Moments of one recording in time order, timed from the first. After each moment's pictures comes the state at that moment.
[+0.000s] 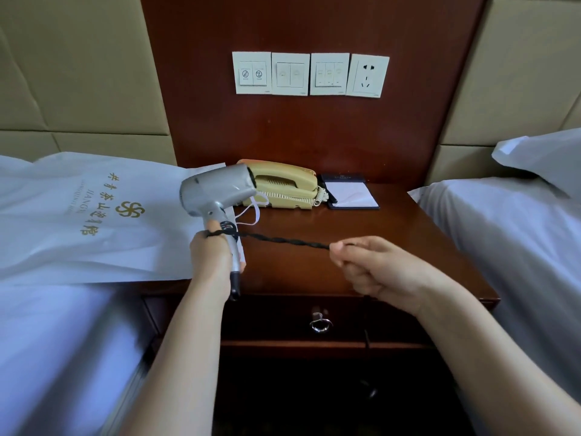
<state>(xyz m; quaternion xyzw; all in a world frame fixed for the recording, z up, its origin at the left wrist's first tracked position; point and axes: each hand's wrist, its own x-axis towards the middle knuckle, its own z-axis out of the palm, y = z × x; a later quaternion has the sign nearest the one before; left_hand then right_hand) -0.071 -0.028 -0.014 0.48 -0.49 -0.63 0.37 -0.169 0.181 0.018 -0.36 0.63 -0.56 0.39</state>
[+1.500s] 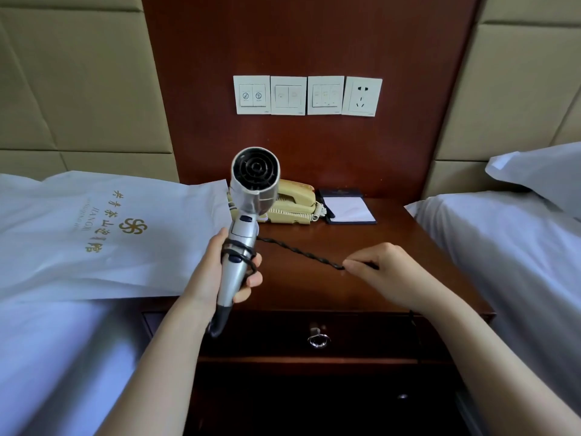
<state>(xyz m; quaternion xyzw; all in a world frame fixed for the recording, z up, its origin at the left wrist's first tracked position) -0.042 -0.011 -0.006 0.13 -0.49 -0.85 0.17 -0.200 0.193 0.012 -0.50 0.81 -0.32 0.03</state>
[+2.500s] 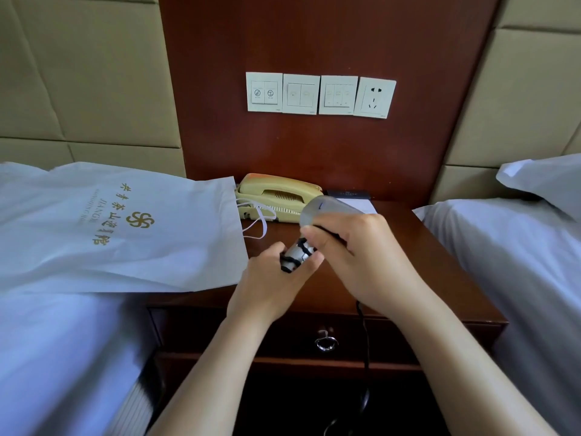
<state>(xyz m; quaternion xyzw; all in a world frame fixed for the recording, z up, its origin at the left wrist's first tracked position) -0.062 0.034 -0.008 0.28 -0.84 -0.40 0.23 -0.125 0.155 0.061 -0.57 0.72 -0.37 -0.14</state>
